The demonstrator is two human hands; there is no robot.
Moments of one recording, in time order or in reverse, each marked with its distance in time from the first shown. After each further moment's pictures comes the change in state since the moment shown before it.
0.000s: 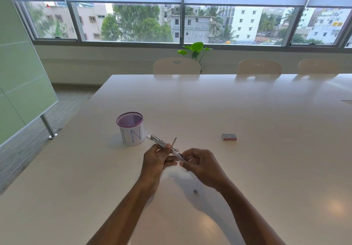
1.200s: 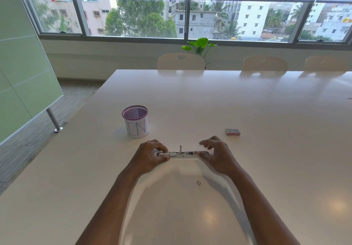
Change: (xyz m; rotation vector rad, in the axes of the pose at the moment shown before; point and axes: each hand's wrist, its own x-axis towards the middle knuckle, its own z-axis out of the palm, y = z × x) left_hand 0.026 0.001 -0.061 0.942 -0.229 0.346; right_hand 0.008 0.019 -0.032 -0.418 0.090 -0.013
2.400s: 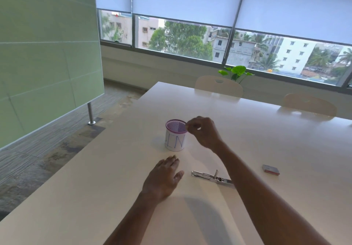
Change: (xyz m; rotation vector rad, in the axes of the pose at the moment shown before) left_hand -0.042 -0.027 -0.015 0.548 0.093 -0.137; right_hand 0.122 -0.156 0.055 0.108 -0.058 -0.334
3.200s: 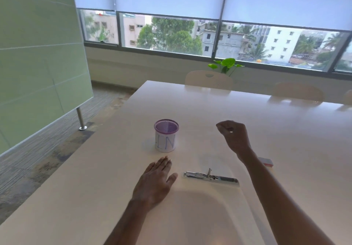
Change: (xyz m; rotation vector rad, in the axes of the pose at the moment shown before) left_hand 0.001 -0.001 -0.001 0.053 -0.084 0.009; right_hand -0.033 0.093 -0.063 0.109 0.362 0.232
